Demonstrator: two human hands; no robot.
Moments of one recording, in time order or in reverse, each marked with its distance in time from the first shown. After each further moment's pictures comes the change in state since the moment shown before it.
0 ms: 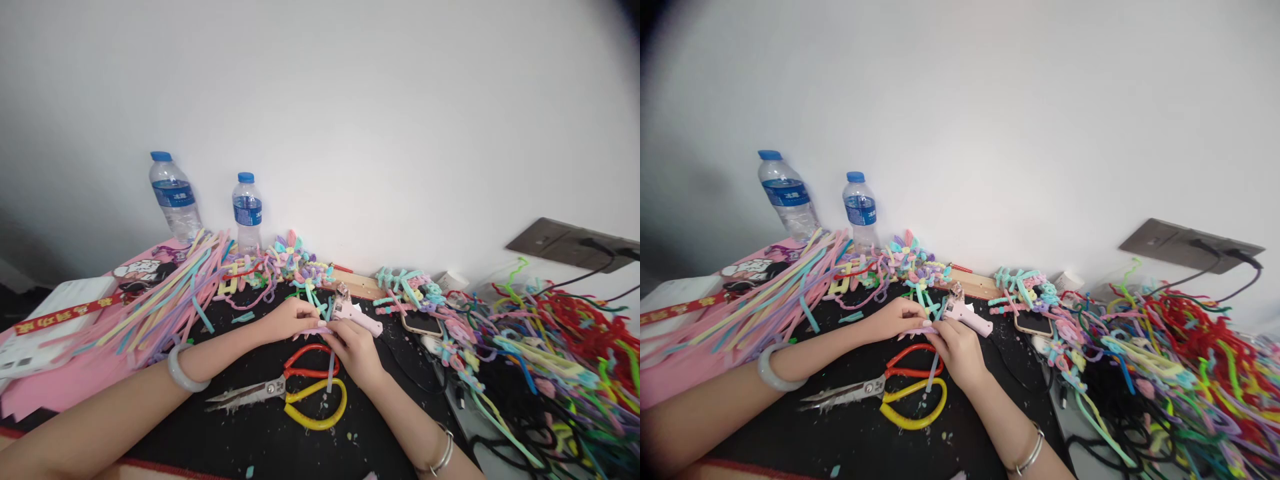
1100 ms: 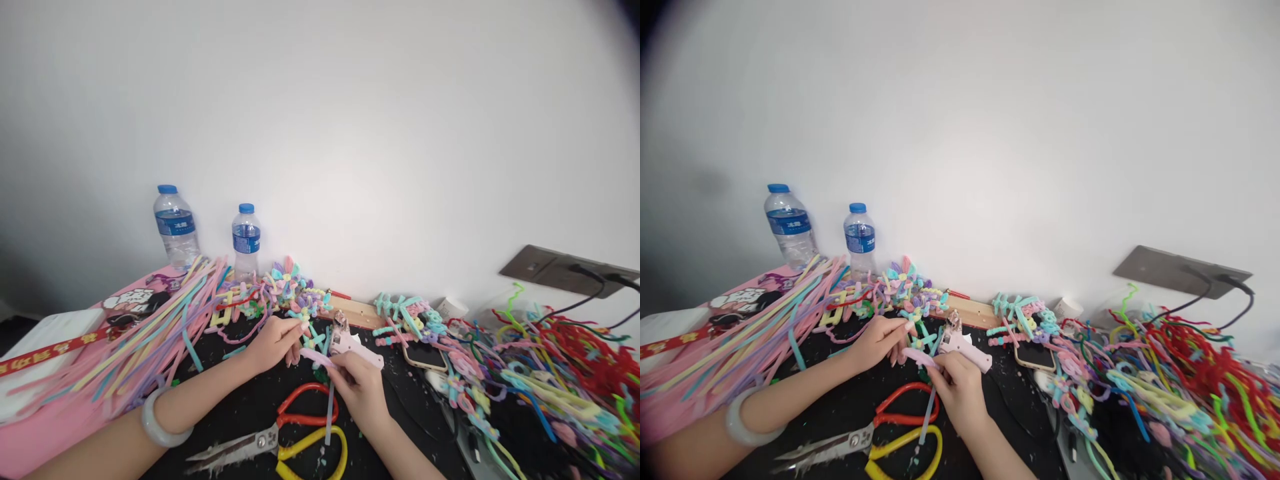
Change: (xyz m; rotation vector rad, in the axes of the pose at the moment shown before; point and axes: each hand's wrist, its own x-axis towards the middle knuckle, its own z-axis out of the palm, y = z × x) left_hand -0.005 0.008 -0.012 0.055 0.265 0.102; right_hand 0.001 -0.004 -0.005 0.141 0.177 0.080
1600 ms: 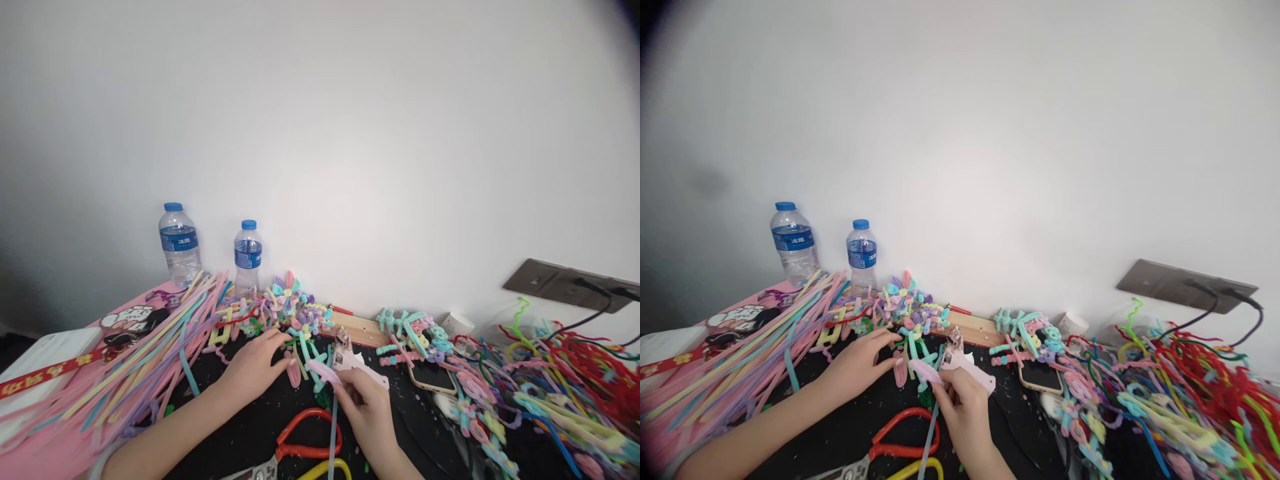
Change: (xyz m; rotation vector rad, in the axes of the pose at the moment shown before) left_hand -0.015 0.002 -0.021 0.595 0.144 -0.135; right_hand 0.000 0.004 0.002 0.012 0.069 0.093
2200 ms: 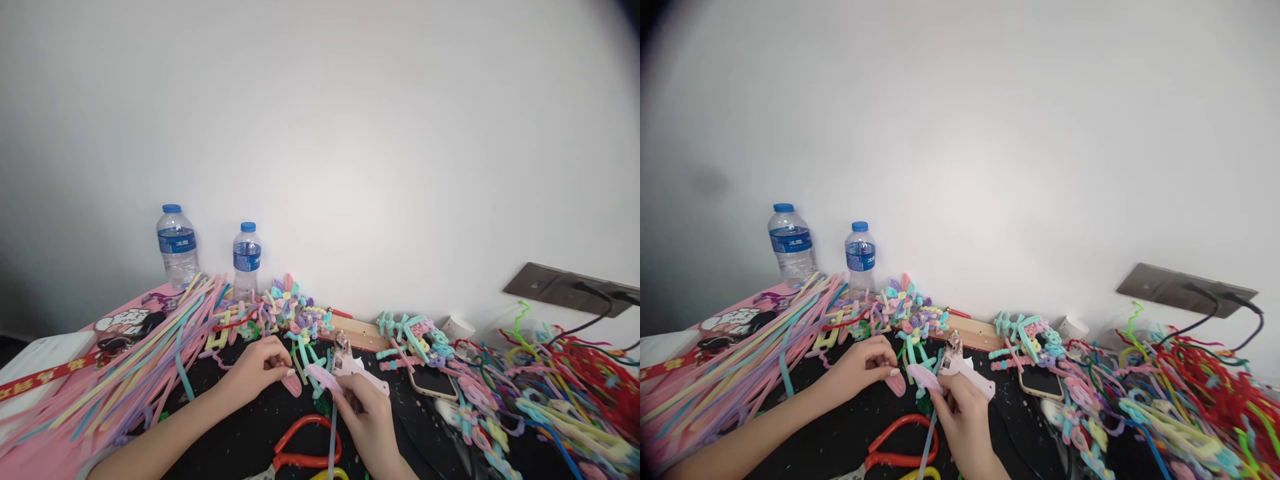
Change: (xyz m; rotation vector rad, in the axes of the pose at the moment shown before) left_hand 0.002 -0.004 0.002 -0.336 -0.107 0.030; right_hand 0.000 0.001 0.000 -0.059 0.004 -0.052
